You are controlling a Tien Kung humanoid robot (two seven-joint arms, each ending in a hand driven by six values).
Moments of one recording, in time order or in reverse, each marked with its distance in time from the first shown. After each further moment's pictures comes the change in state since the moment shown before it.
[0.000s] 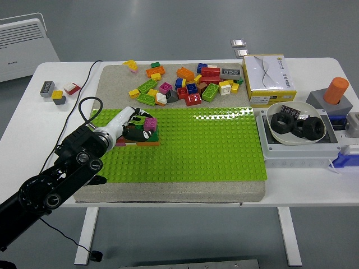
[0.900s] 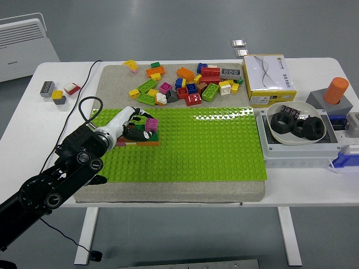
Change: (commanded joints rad) left arm 0.000 -0.002 0.003 0.001 -0.002 0.007 0.001; right arm 0.000 -0.001 -0.009 0.000 0.008 -0.001 -0.001
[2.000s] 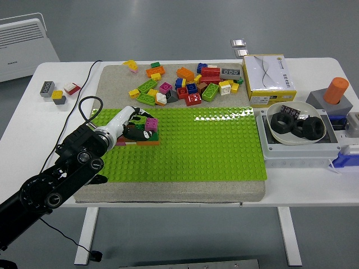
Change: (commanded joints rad) left arm -0.004 -0.002 0.001 0.002 0.002 0.007 0.003; right arm 0.002 0.000 -0.006 0.000 0.007 -0.001 -0.002
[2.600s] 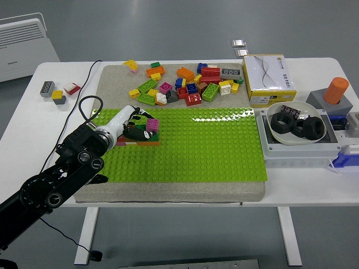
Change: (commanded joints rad) left arm -0.002 -0.001 -0.001 0.000 0.003 0.004 0.002; right arm 0.000 0.000 0.000 0.000 -0.001 0.000 -0.001
